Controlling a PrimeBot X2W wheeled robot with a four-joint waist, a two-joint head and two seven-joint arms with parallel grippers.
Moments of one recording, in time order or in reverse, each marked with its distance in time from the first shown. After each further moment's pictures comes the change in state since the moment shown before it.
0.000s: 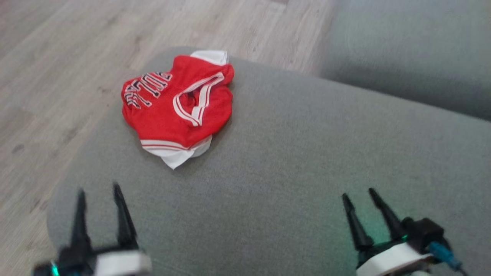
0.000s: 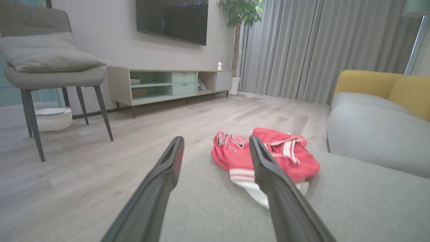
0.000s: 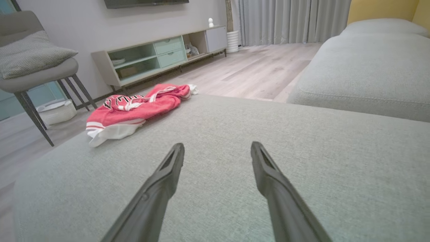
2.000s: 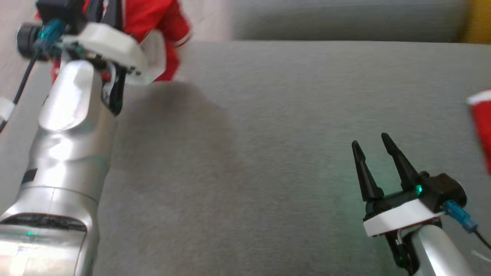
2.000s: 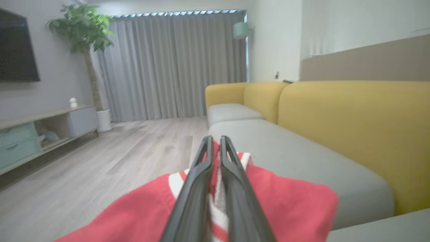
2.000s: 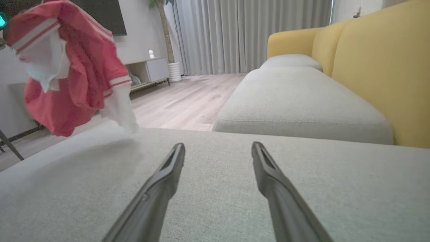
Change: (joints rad) left arm -1.158 0.069 -0.178 0.878 -0.080 -0.282 0.063; right arm -0.170 -0.050 -0.016 -0.059 -0.031 0.000 -0.010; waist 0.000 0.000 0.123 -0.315
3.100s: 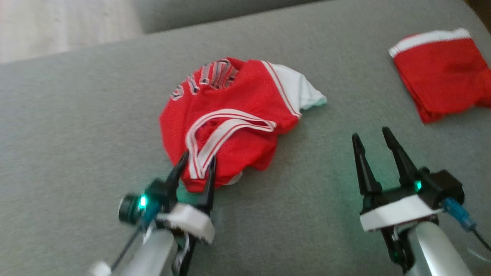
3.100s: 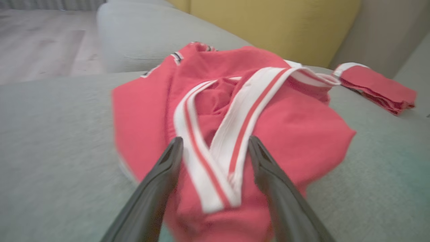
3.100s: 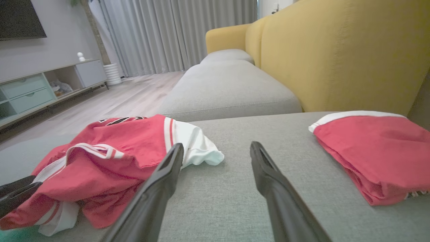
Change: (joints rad) left arm 0.713 -0.054 -0.259 -0.385 -0.099 0.130 -0.030; right arm -0.012 0.062 -0.047 -0.009 -0.029 0.000 0.000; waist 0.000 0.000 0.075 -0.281
